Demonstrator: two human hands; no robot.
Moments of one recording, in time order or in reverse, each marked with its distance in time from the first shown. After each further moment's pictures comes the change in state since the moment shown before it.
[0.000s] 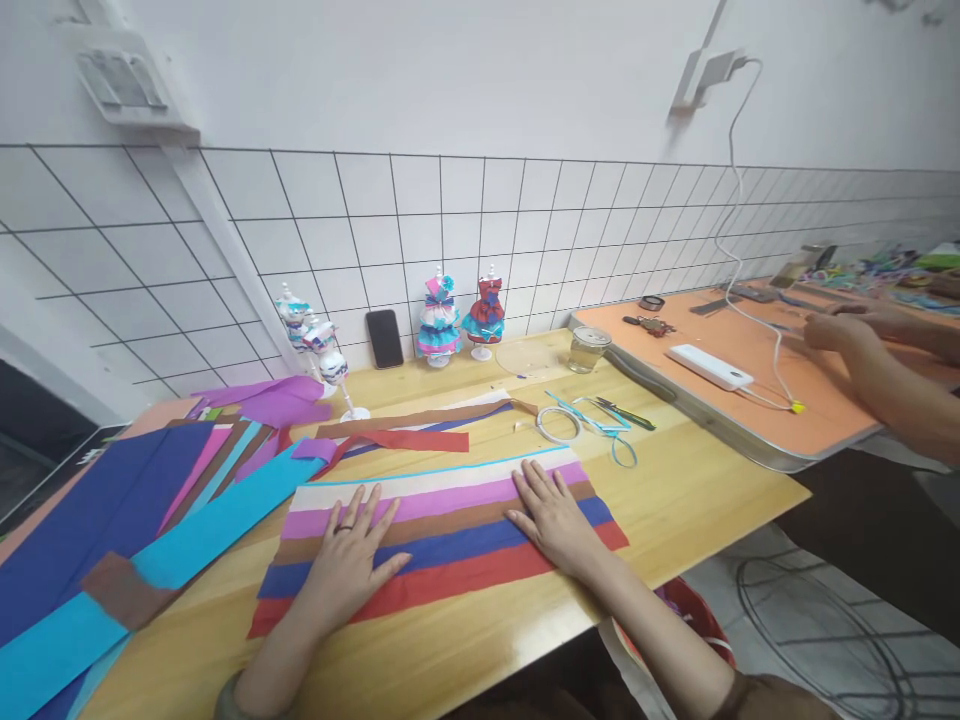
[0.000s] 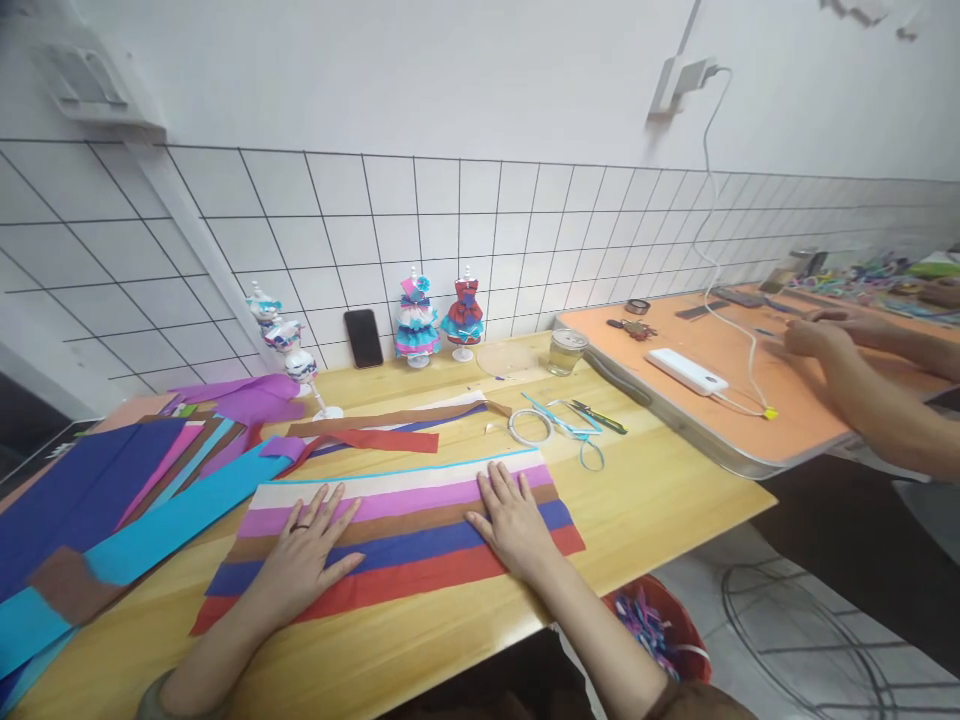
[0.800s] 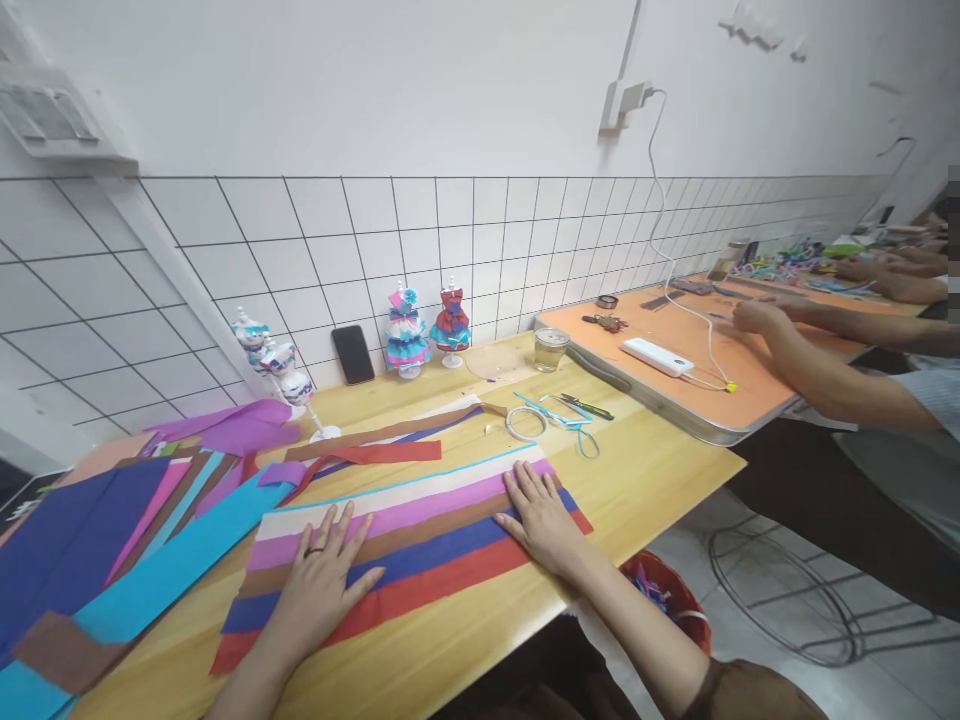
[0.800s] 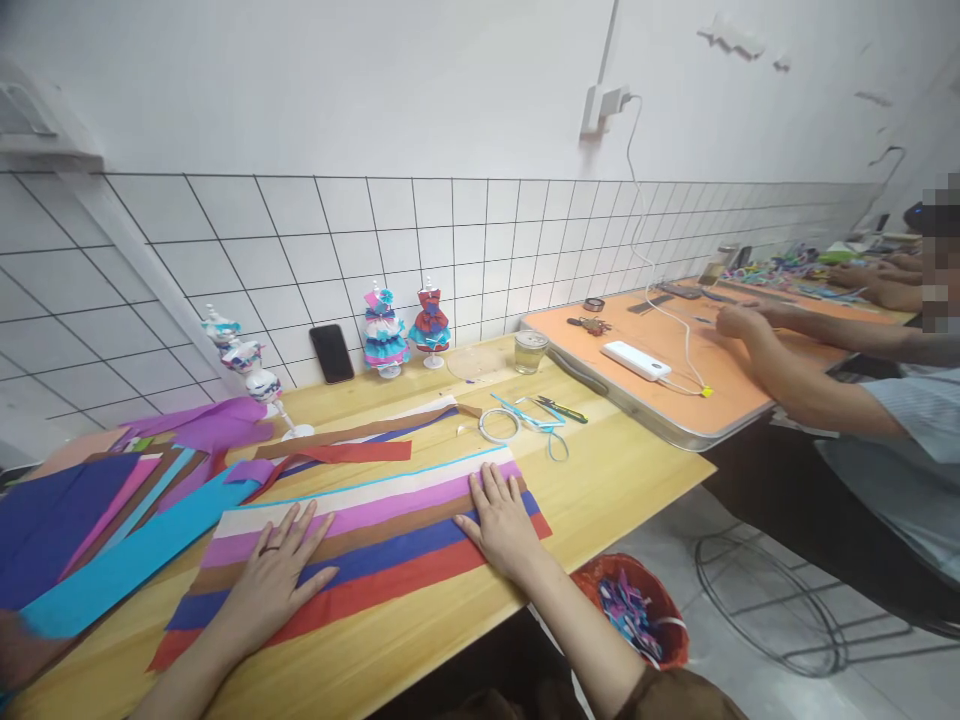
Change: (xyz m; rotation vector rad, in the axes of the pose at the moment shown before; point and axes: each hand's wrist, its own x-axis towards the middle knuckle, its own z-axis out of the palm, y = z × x) left_hand 0.001 -0.001 0.002 0.024 -0.009 -0.004; right_hand -0.018 0.006 -0.013 0.039 0.006 0.132
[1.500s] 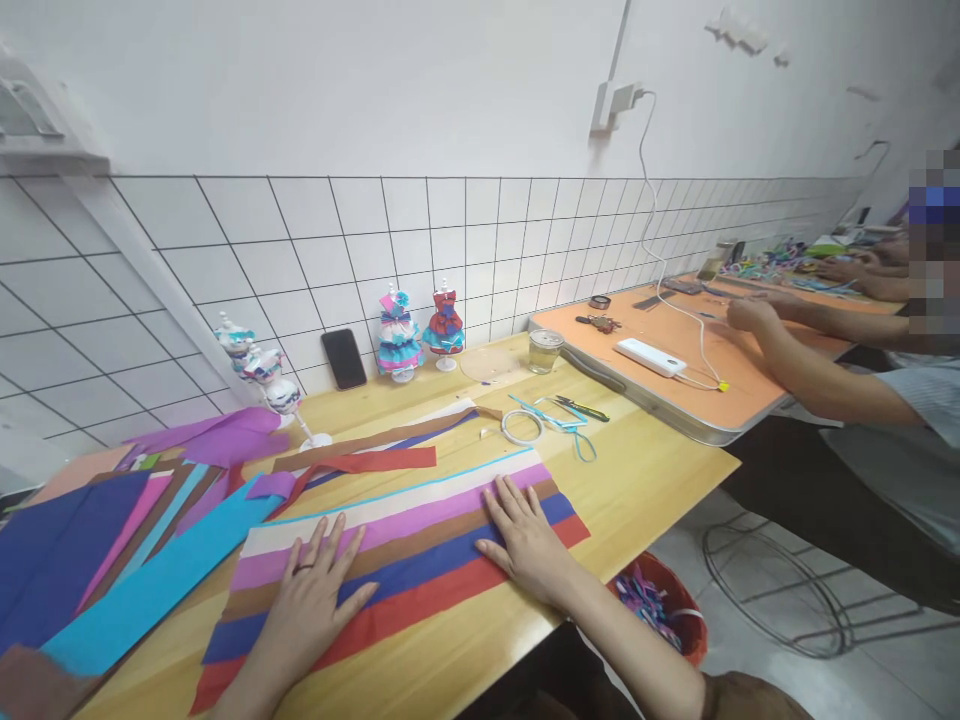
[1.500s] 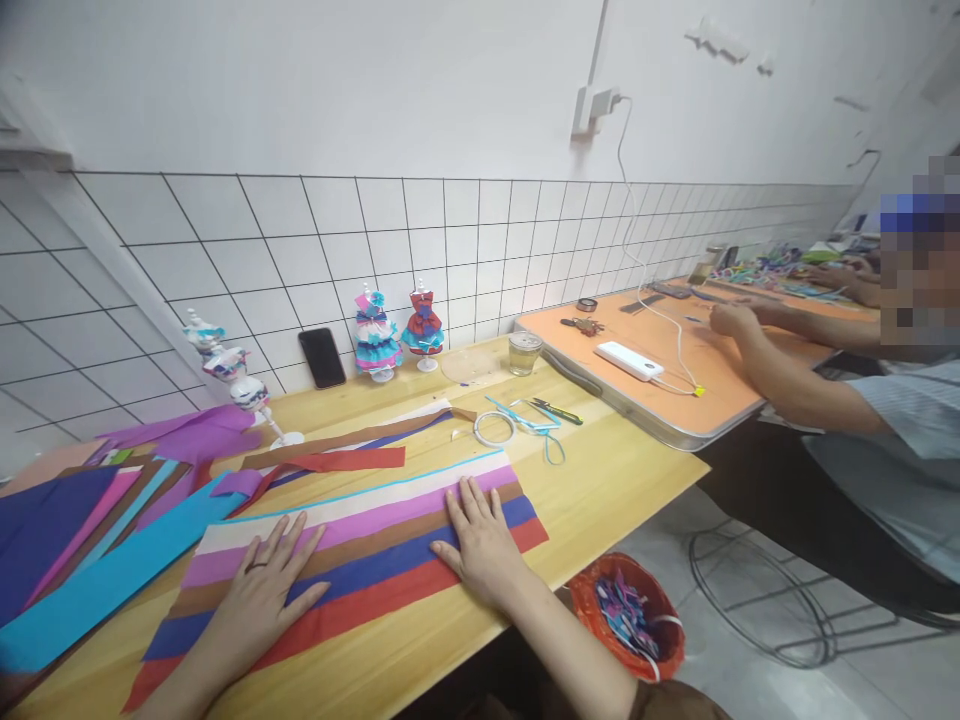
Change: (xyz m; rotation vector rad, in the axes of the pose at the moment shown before) left_hand 0.001 -0.001 0.005 0.013 0.004 -0.016; right_hand -0.005 -0.023 -0.006 0.080 -0.096 -0.041
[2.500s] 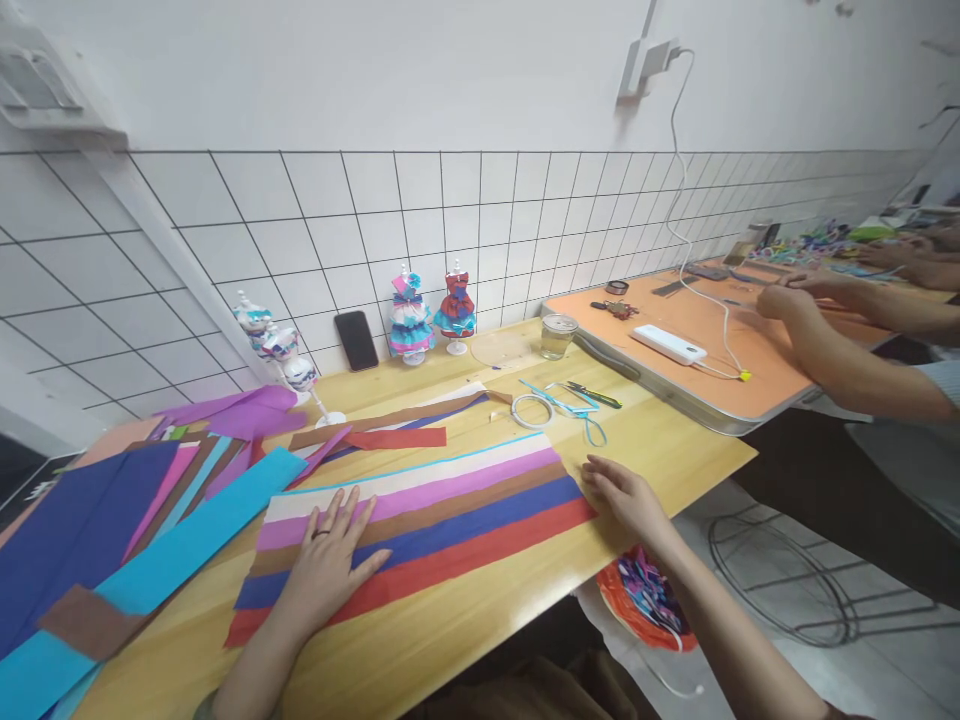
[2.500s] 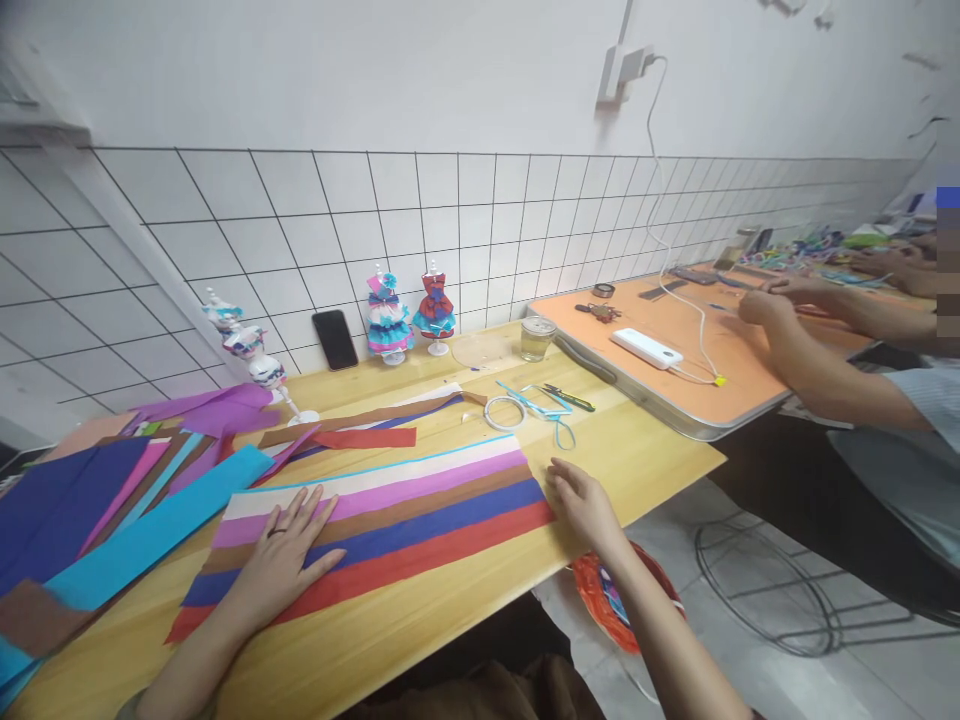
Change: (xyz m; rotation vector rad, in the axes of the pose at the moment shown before) left_hand 0.000 -0.001 -0.002 -0.057 -0.048 -0.010; right_hand -0.033 0.111 -0.011 0.884 0.352 0.517
